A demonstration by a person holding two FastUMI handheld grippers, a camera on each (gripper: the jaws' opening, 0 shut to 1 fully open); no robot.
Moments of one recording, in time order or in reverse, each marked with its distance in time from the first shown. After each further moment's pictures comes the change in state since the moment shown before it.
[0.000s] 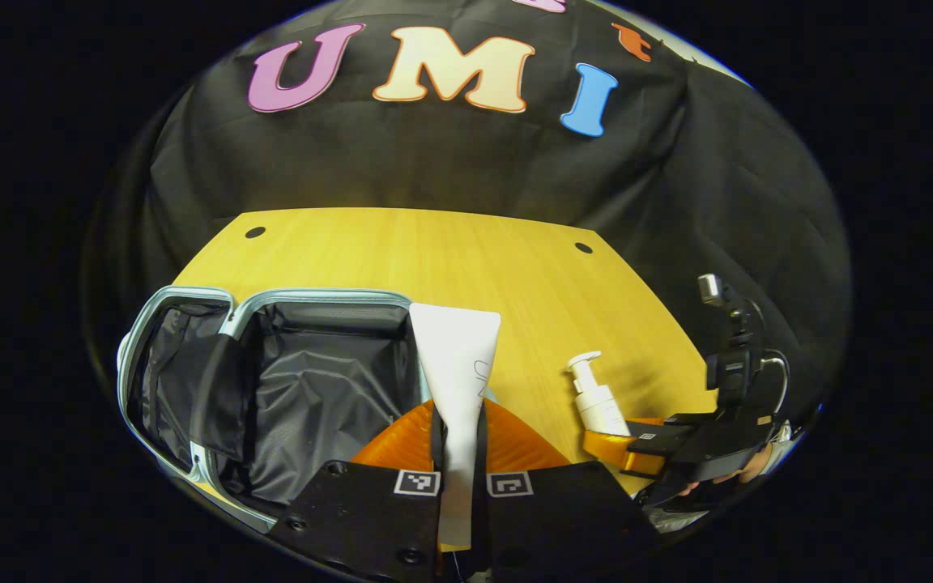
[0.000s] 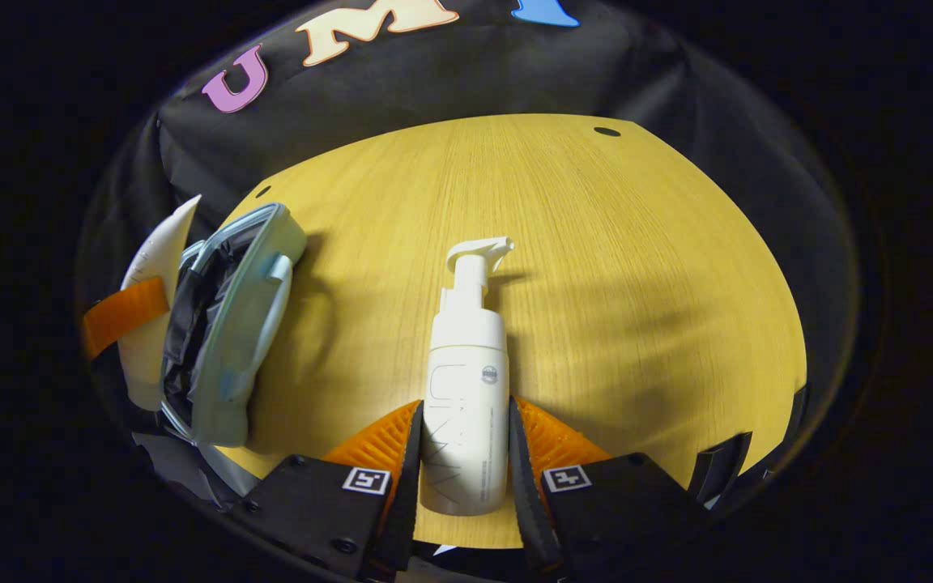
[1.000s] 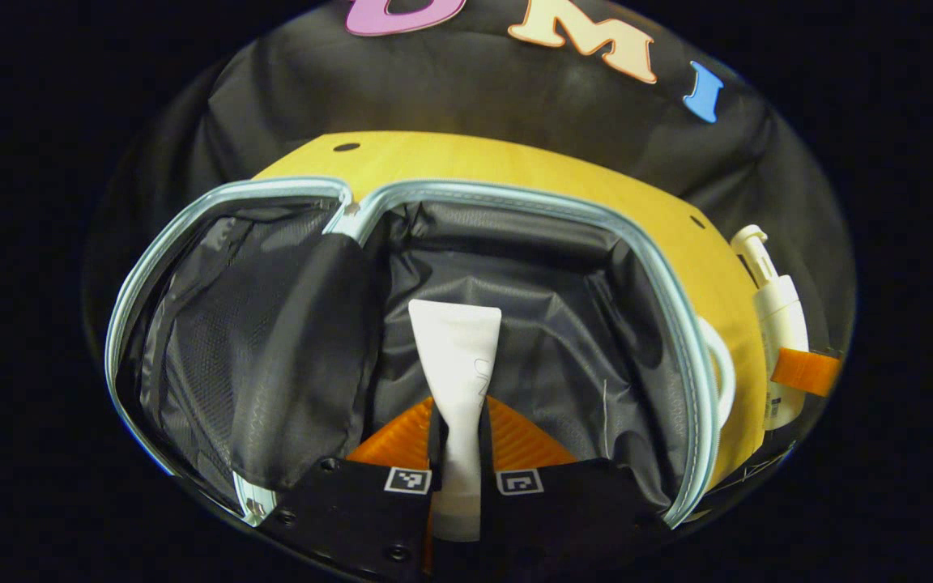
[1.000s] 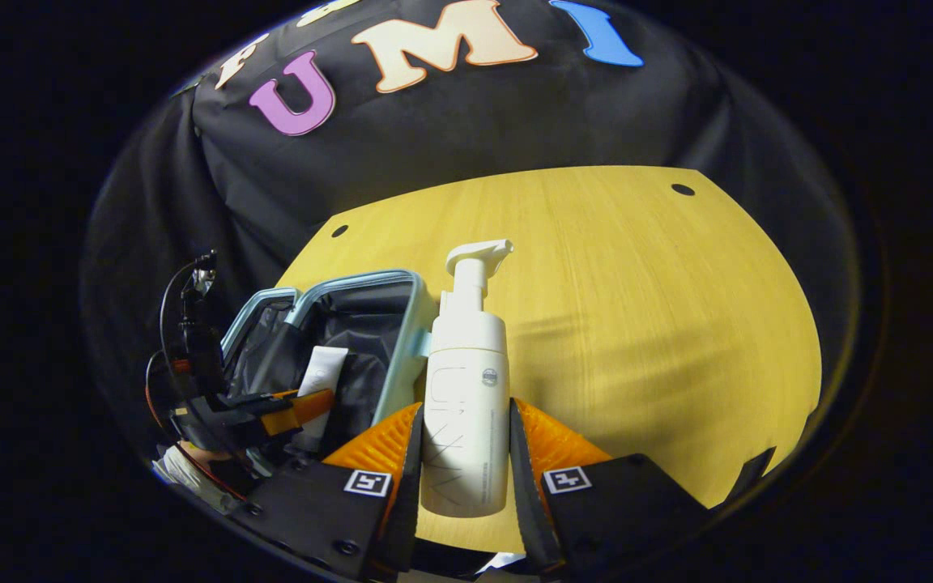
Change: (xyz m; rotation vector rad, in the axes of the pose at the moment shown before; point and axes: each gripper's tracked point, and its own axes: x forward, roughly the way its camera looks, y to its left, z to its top) left arm 0.043 0.159 -0.072 -0.116 0.152 0.136; right arm -0.036 0.135 0.065 -0.027 -0.088 0.179
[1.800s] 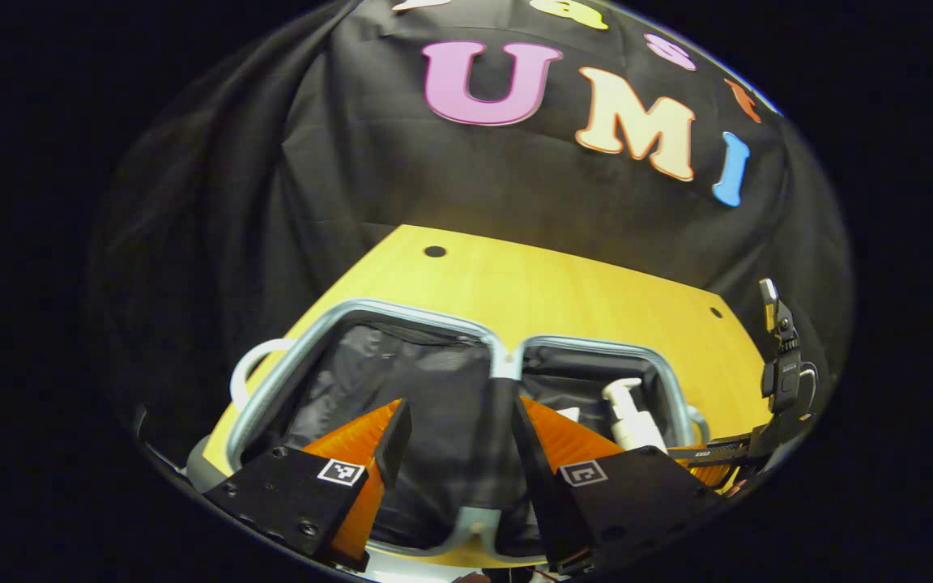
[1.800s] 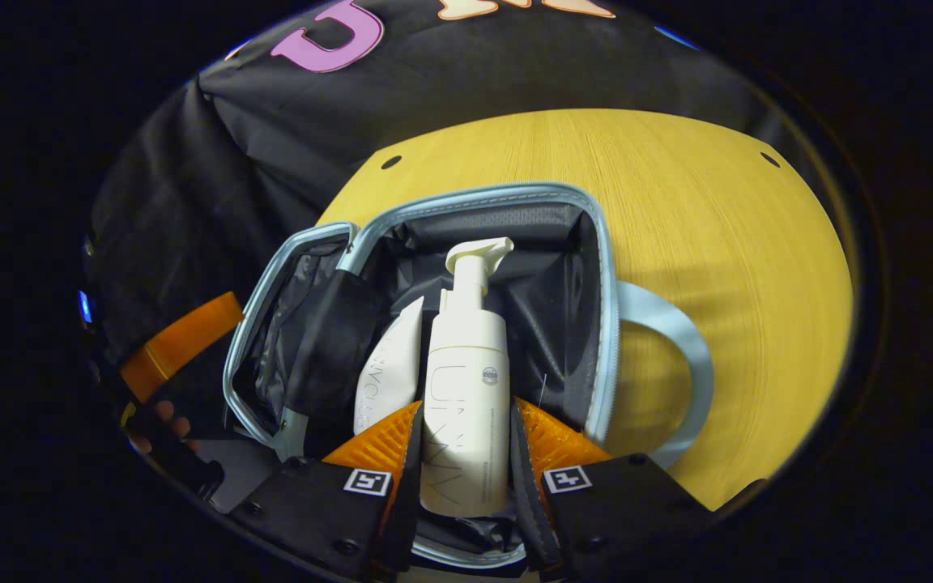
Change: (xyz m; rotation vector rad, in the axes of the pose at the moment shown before) left arm -0.121 0.135 0.094 -0.070 -0.288 0.184; right arm 0.082 0.115 -0.057 -0.009 0.239 0.077
